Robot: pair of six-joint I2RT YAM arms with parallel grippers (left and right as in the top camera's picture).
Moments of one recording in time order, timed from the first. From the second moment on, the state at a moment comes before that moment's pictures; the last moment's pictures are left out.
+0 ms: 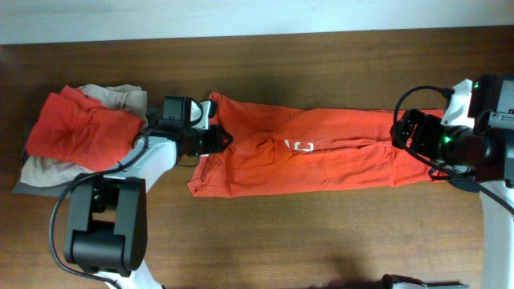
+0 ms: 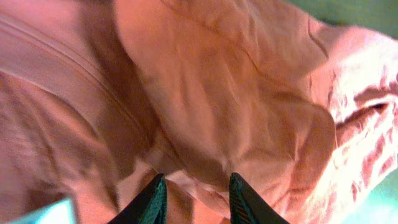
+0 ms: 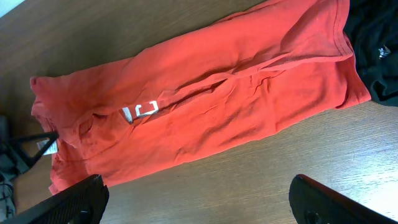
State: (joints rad) left arm -0.16 1.89 1.08 -0.24 0.51 -0.25; right arm -0.21 1.28 1.52 -1.31 -0.20 0.24
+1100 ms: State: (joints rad) left arm -0.20 1.91 1.09 -0.20 0.40 -0.16; right arm -0.21 1.28 1.52 -1.31 -0.20 0.24
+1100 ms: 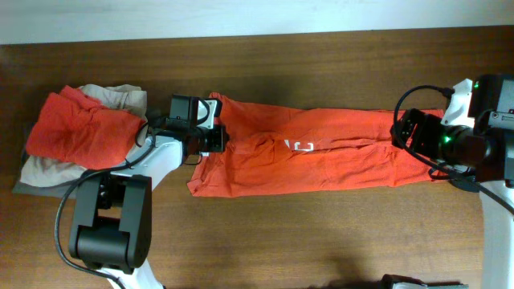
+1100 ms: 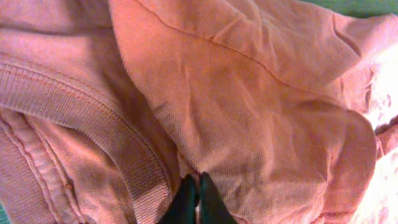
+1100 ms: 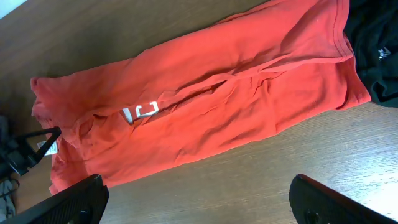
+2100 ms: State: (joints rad) left arm -0.20 1.91 1.40 -0.90 0.44 -0.15; right arm -0.21 1.28 1.52 -1.31 -0.18 0.24
